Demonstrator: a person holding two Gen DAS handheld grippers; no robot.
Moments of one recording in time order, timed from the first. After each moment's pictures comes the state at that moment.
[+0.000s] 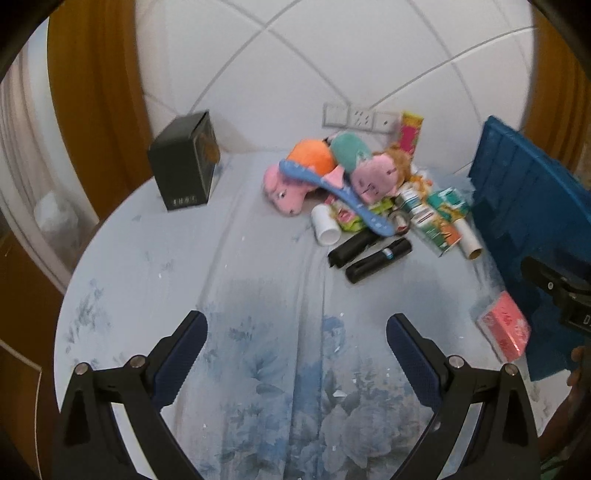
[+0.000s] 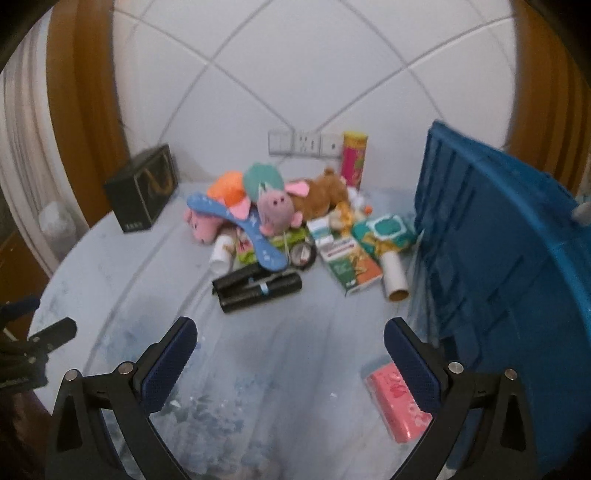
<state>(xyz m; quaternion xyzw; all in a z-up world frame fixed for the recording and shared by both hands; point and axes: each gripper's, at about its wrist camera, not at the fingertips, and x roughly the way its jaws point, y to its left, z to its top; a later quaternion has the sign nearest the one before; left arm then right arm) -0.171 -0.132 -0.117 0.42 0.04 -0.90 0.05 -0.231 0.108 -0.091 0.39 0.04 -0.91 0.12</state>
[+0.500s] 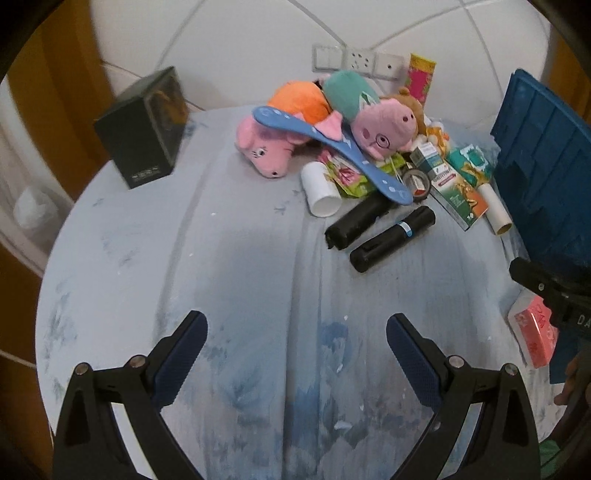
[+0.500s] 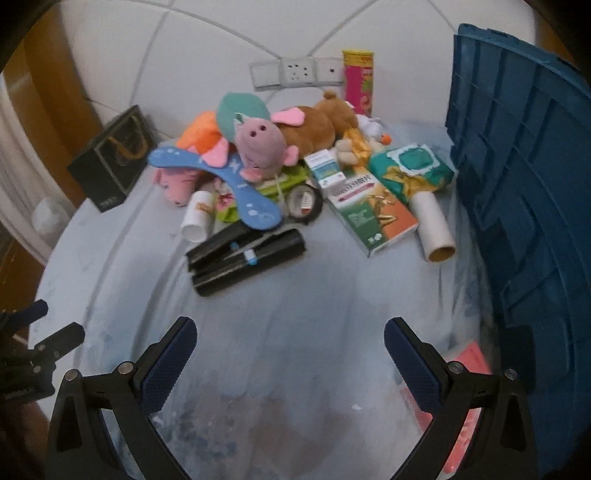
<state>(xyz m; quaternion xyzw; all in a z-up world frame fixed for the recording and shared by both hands) -0.272 -0.122 -0.181 0.50 0.01 -0.87 0.02 -0.314 0.110 -0.171 0.48 -0.01 -0.87 0.11</state>
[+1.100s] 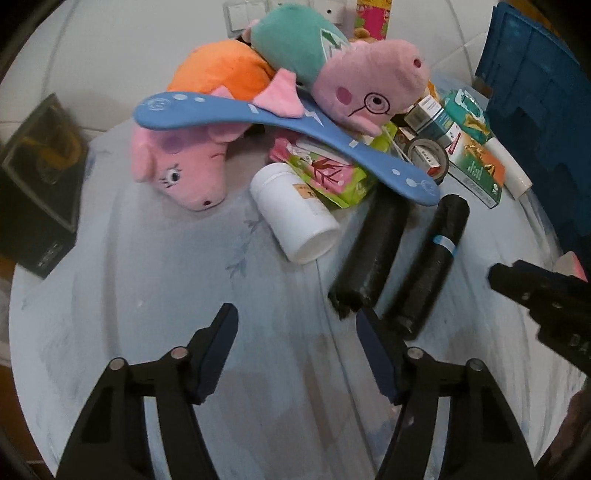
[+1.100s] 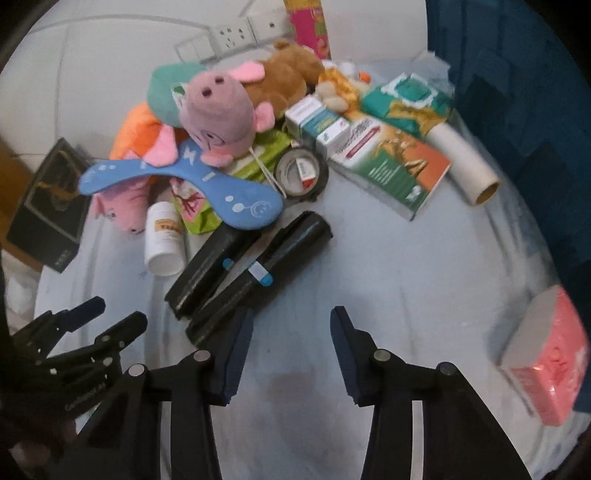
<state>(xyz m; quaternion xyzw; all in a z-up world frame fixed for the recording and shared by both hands) -0.410 -0.126 -0.258 0.54 -0.07 -0.83 -0.12 -0.376 0.050 -0.246 0.54 -0.13 -0.84 0.00</state>
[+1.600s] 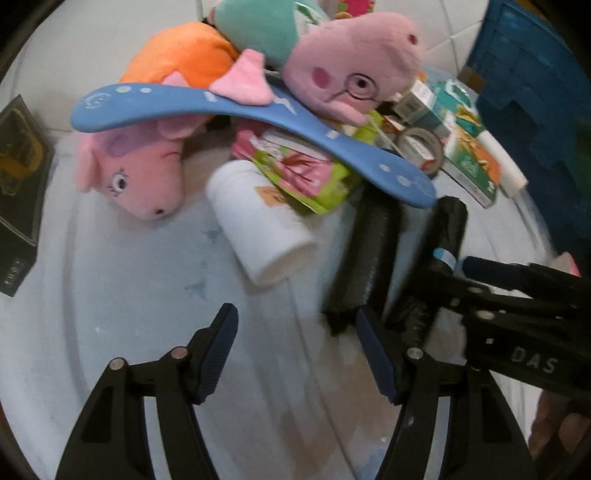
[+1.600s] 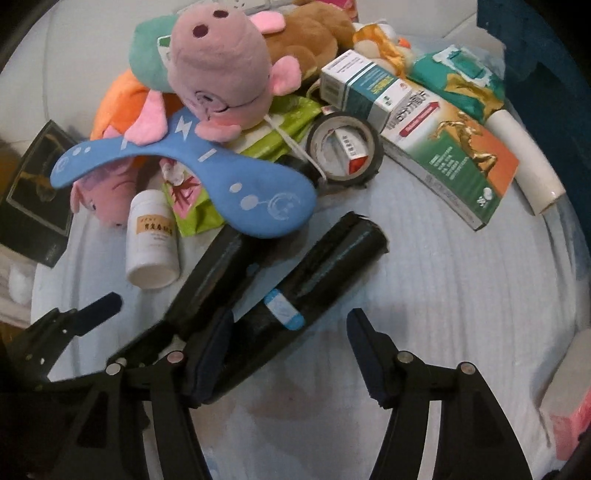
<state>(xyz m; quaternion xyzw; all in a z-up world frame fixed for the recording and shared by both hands) -0.422 -0.108 -0.281 0.55 -0.07 -0.82 -0.16 -0.417 0.035 -0.285 0.58 -0.12 -0.81 0.04</state>
